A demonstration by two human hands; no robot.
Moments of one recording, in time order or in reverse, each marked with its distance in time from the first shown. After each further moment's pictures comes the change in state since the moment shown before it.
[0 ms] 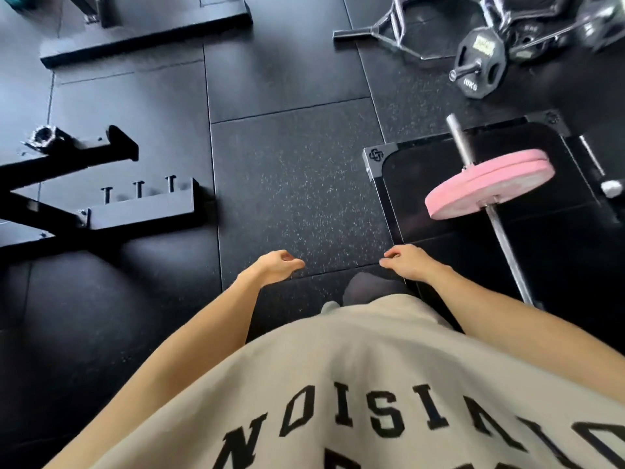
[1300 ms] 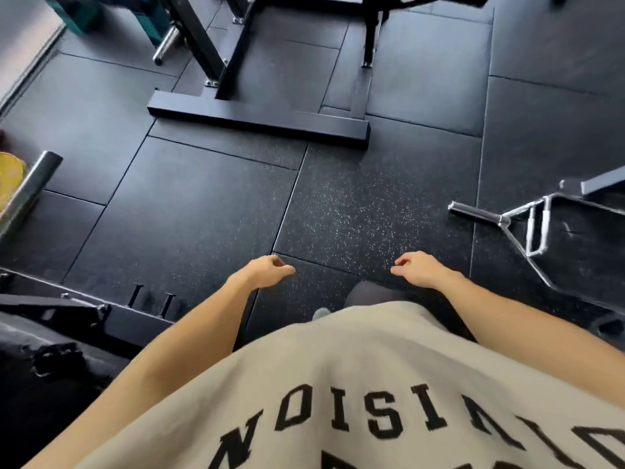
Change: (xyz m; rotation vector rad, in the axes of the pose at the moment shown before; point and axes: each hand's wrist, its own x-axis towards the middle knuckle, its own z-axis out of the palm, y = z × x) left_hand 0.452 0.088 -0.736 -0.278 0.183 -0.188; right_hand 0.618 -0.666 -0.434 -0.402 -0.143 -0.240
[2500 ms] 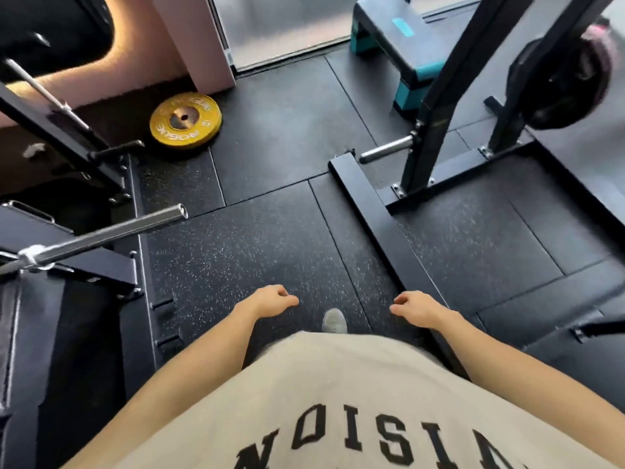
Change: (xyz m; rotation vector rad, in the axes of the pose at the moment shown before) left_hand 0.304 -0.094 -0.492 -0.744 0.214 -0.487; right_hand 0.515 -0.671 -0.265 -0.773 -0.346 -0.533
